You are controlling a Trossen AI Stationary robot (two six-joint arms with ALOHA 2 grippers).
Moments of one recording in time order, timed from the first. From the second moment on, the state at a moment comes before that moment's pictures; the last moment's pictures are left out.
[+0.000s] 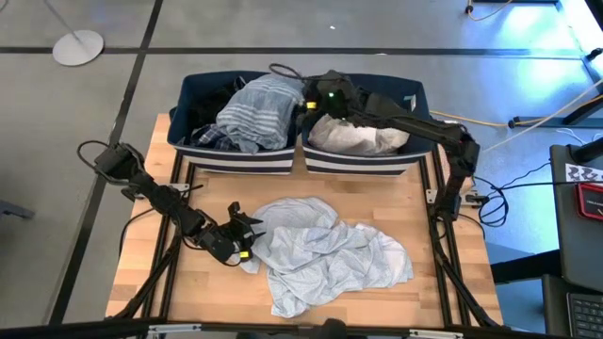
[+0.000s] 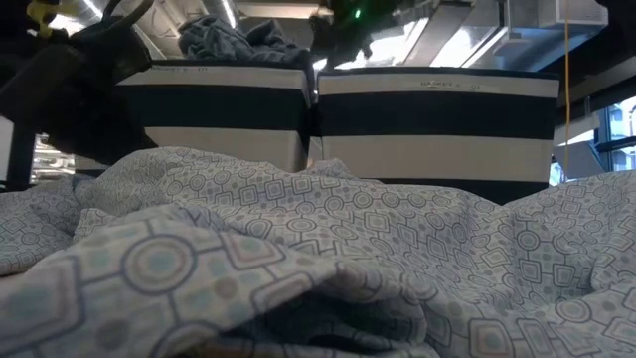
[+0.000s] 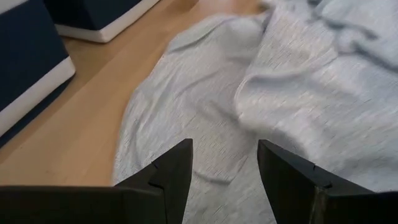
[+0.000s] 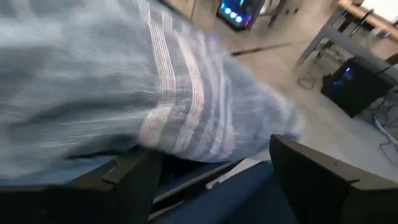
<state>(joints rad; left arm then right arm) -0.62 1.45 0.45 0.20 -0.83 -0.62 -0.37 1.82 1.84 -0.47 0.27 -0.14</state>
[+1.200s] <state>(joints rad) 0.40 1.20 1.10 -0.46 -0.39 -0.09 -0.08 1.51 1.71 -0.83 0.44 -0.14</state>
